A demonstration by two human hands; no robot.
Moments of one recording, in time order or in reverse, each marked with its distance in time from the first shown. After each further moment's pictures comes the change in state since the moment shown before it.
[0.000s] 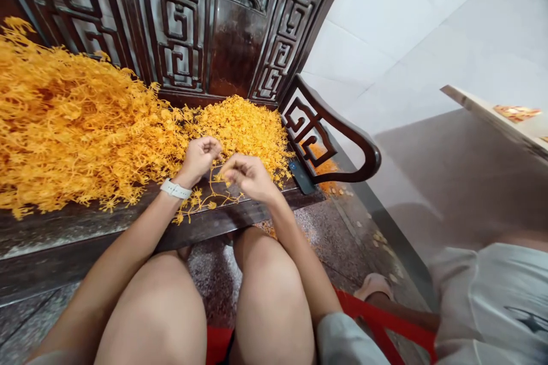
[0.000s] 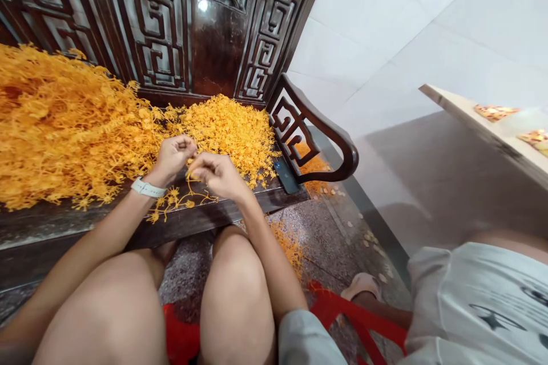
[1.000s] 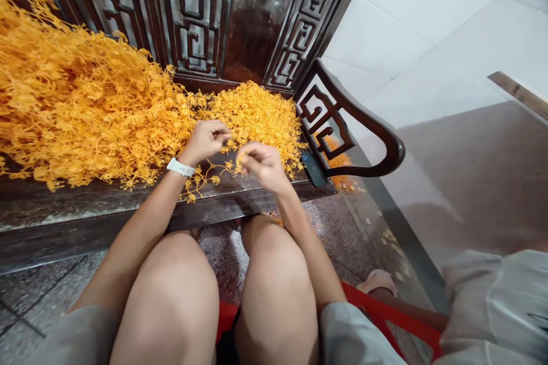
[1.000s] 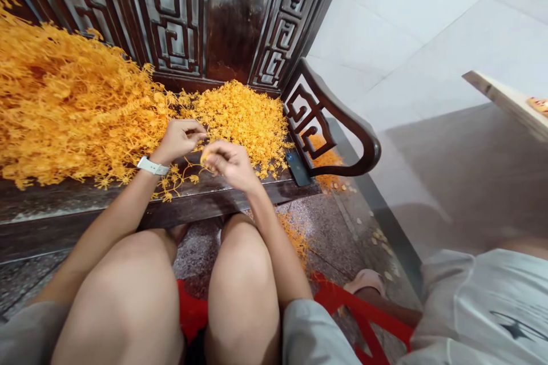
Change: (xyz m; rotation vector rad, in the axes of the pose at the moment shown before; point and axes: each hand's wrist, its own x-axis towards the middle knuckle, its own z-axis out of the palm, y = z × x) left_hand 0.008 0.008 -0.030 0.509 -0.161 0.331; right_hand 0.003 -0.001 0.007 0.163 0.047 -0.101
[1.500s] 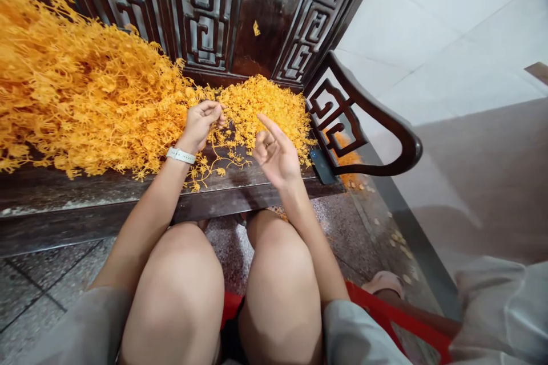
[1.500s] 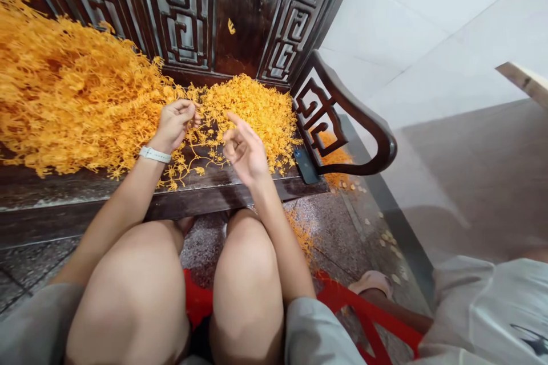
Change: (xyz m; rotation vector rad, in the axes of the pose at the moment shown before) left_hand 0.010 -0.010 -0.007 -0.657 0.290 -0.374; right_hand 0.012 0.001 -0.002 0.308 0.388 0.231
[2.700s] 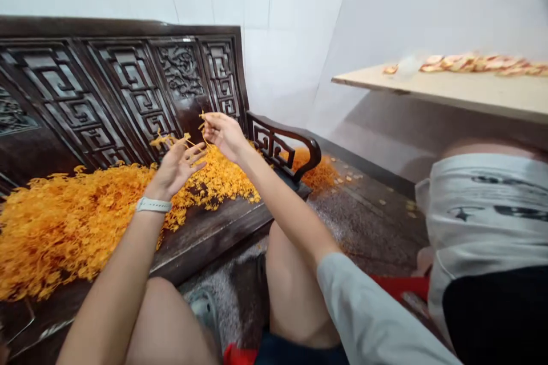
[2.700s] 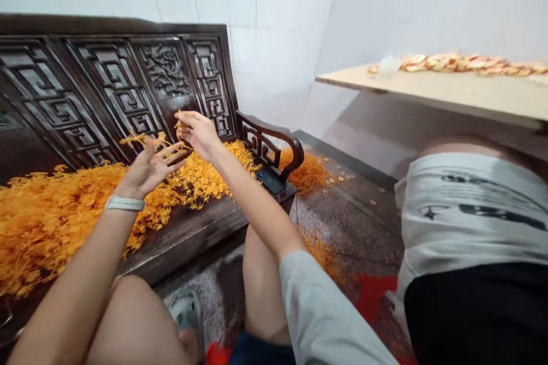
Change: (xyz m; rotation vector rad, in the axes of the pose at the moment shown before) left_hand -0.036 0.168 0.120 -0.114 -0.315 -0.174; right_hand 0.018 -0.163 0.028 0.222 -0.060 -0.316
